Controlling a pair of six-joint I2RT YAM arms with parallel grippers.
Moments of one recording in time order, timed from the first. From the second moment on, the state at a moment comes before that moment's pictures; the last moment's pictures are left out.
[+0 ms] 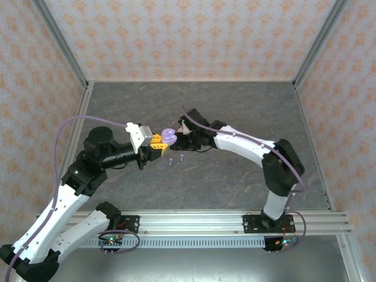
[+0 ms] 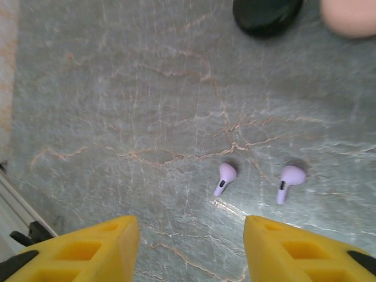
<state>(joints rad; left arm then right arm) -0.48 0.74 0.92 -0.41 0.58 0.12 0.80 1.80 1.36 -0.53 -0.29 0.66</state>
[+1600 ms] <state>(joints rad) -0.48 0.77 0.93 -0.41 0.60 0.11 0.88 2.18 1.64 -0.74 -0.21 0.61</state>
